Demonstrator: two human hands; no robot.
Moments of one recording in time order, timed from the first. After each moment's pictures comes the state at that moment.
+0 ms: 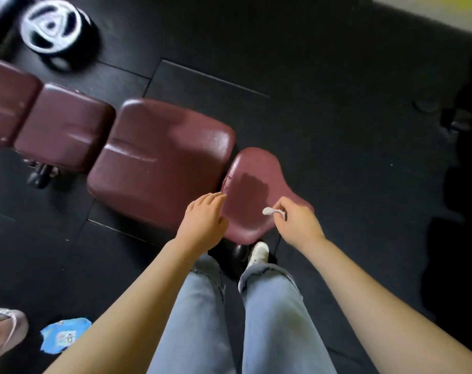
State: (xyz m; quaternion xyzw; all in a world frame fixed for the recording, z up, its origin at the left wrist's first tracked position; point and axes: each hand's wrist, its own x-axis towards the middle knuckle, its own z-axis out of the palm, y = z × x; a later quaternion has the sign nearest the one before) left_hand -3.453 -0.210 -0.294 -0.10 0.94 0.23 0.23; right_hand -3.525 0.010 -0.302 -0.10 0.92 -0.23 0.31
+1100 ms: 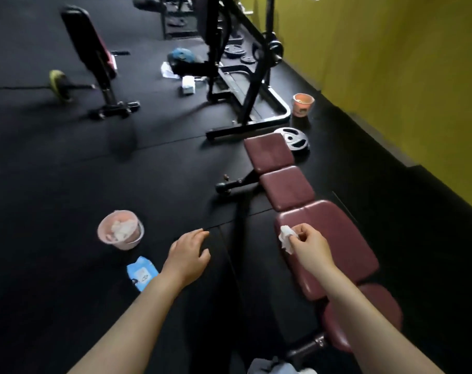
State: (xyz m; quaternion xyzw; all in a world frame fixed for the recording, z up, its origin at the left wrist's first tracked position) left_hand -3.016 -0.363 -0.091 -0.54 0.80 0.26 -0.03; right_hand -3.289 -0.259 -0.065 -0.36 0.80 -0.36 0.30
